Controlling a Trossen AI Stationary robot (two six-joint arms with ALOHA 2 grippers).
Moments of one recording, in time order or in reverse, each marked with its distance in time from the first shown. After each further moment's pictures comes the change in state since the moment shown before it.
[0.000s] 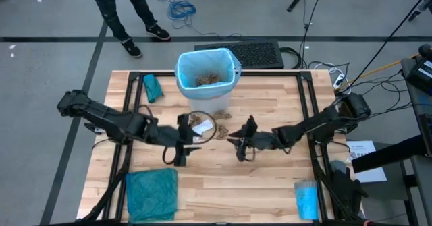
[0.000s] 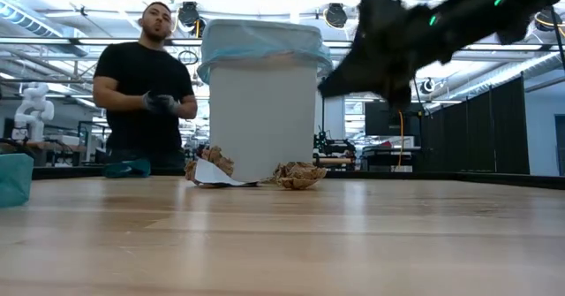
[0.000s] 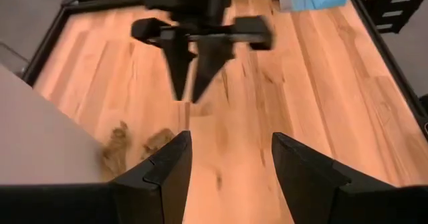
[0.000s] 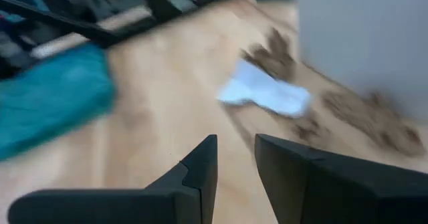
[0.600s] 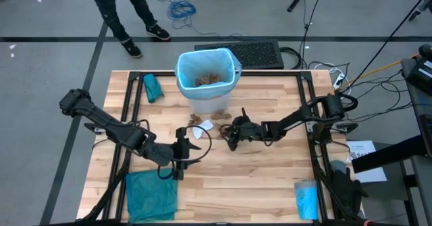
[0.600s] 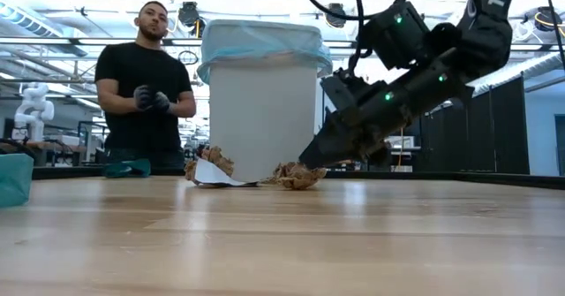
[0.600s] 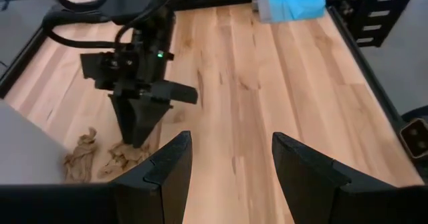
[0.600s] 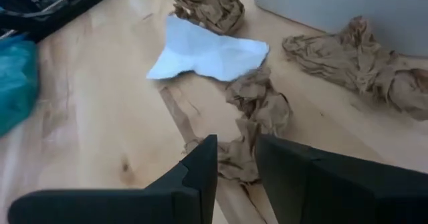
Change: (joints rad) left arm -0.150 0.022 -0.116 0.186 -0.118 -0.071; right arm -0.187 0.275 0.000 0.214 -0.161 0.082
